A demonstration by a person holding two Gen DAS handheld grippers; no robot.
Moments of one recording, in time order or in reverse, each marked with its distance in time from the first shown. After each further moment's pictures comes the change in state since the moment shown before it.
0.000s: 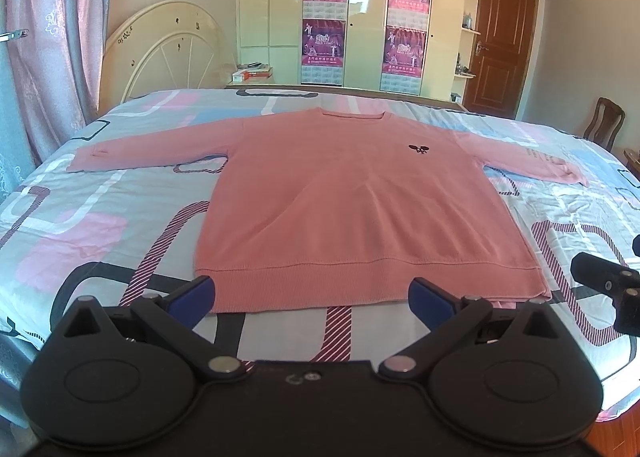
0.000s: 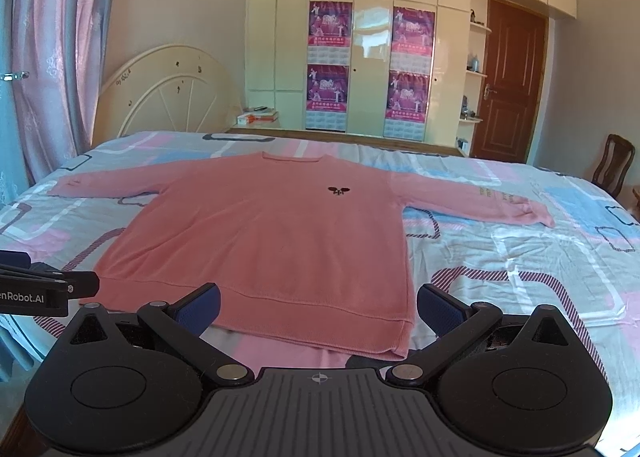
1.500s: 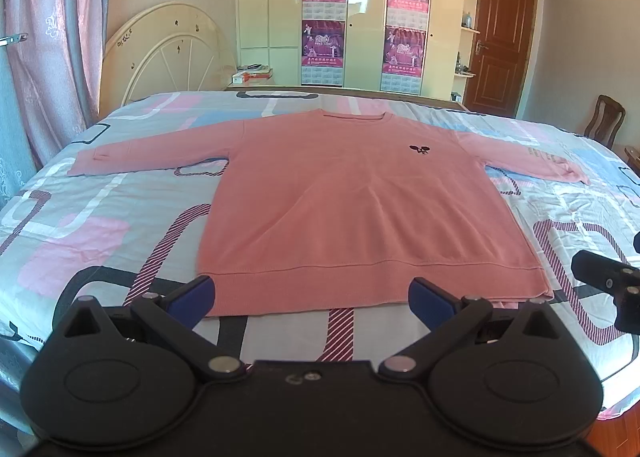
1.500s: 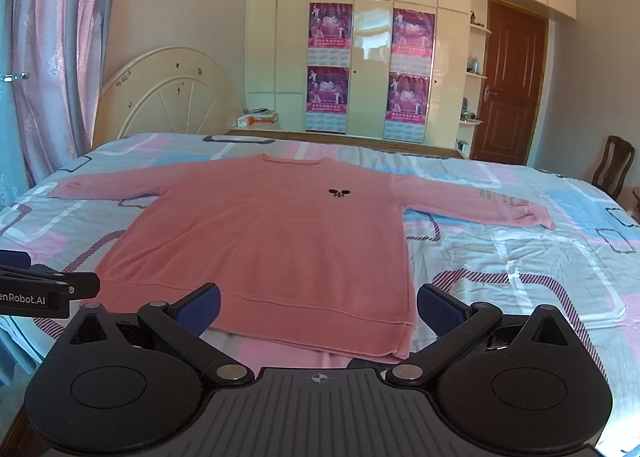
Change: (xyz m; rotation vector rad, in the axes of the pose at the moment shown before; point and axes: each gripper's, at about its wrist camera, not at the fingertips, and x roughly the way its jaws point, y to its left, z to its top) left arm 0.000 -0.003 0.001 0.007 -0.002 0.008; right arm 0.000 0.001 0.000 0.000 -0.005 0.000
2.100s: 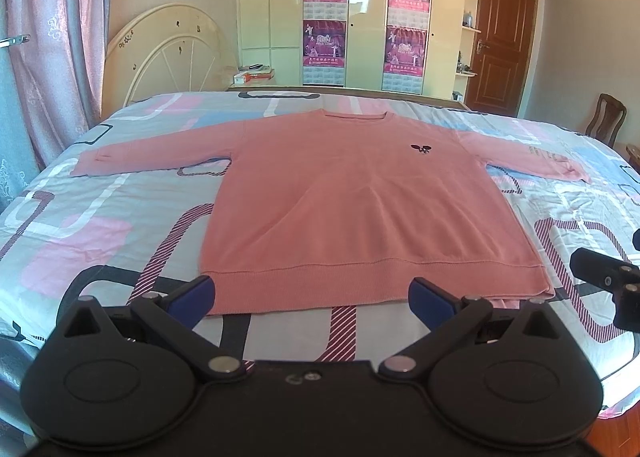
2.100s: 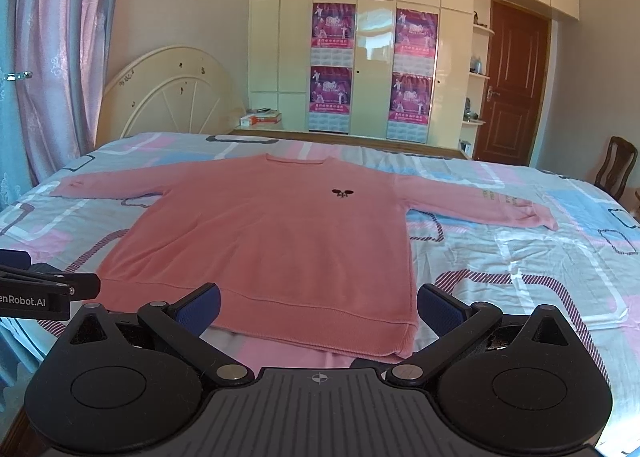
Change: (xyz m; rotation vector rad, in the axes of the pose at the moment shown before) left arm -0.002 -0.001 -0.001 0.001 -0.003 0.004; right arm 0.001 0.002 0.001 -0.004 0.002 0.008
